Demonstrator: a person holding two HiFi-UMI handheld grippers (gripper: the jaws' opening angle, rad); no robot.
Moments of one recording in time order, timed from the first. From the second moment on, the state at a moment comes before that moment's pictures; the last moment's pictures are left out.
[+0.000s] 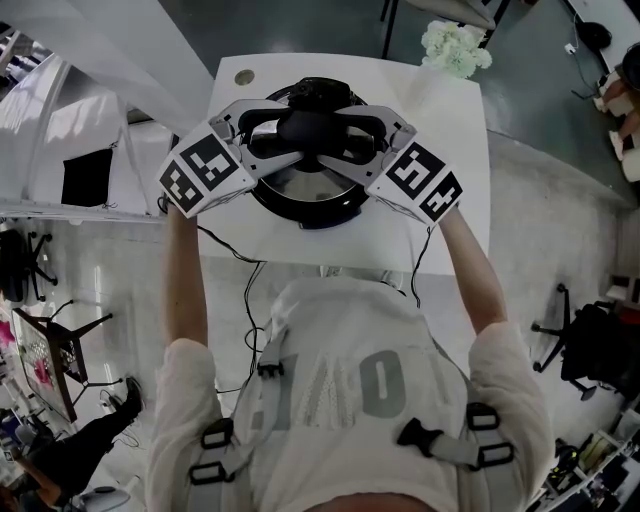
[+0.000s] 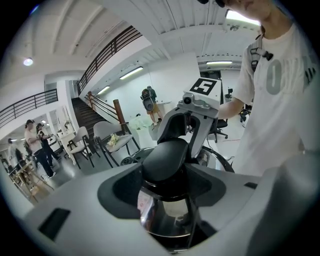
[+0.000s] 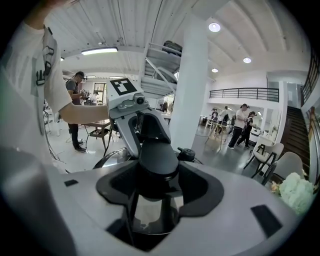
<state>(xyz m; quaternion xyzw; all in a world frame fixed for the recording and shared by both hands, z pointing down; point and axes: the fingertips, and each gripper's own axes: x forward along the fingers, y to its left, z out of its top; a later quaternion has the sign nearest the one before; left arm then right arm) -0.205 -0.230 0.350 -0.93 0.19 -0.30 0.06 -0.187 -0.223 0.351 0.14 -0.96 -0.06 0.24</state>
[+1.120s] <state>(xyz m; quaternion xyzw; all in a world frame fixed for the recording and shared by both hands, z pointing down) -0.208 -0.213 0.348 -0.92 0.26 -0.30 0.01 -0.166 -0.231 0.354 0.15 -0.96 -0.05 0.24</state>
